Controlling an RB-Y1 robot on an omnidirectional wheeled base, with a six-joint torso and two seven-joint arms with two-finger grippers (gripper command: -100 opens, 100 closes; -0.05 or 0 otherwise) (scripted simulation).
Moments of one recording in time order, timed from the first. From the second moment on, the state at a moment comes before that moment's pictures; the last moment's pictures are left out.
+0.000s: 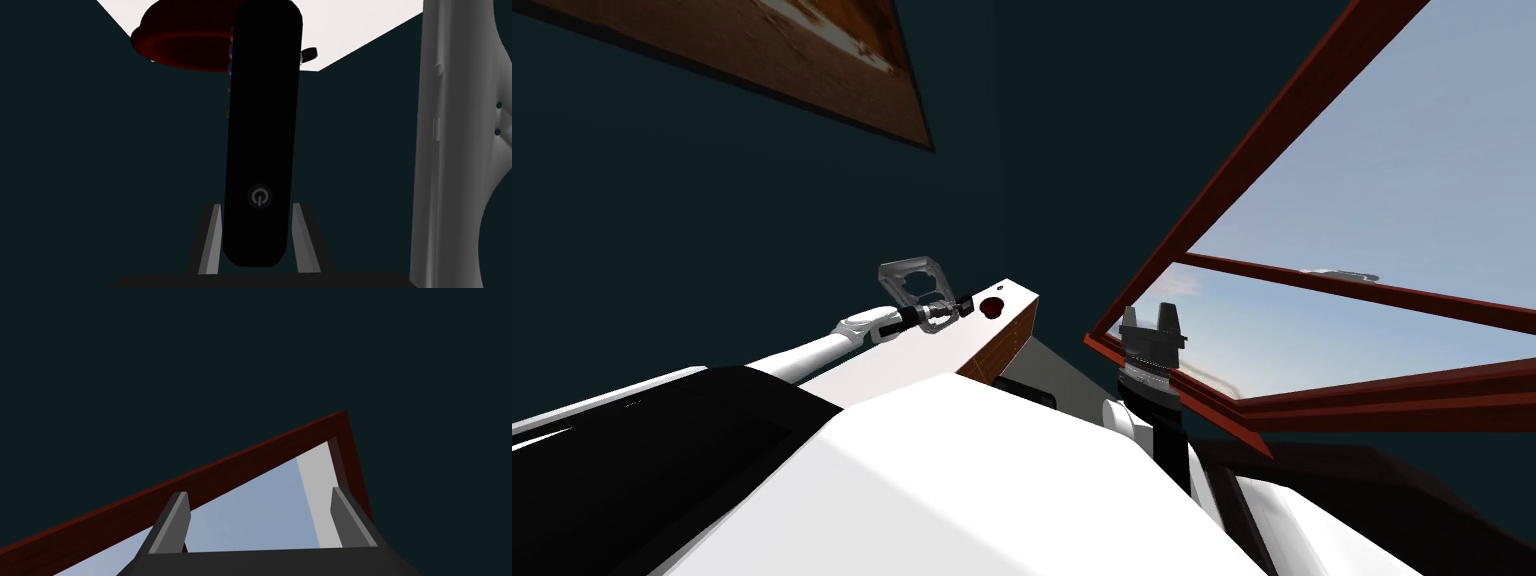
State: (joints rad) left arm 0.27 1.15 -0.08 -1.41 -0.53 -0.48 -0.02; right arm 0.55 -0.04 0.05 -2.34 0.05 -0.44 -0.14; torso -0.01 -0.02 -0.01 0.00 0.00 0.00
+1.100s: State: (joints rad) left arm 0.27 1.18 -0.09 -1.45 -0.47 -0.49 -0.02; right arm 0.55 -0.04 0.05 -2.34 0.05 -0.44 -0.14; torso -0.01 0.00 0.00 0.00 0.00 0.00
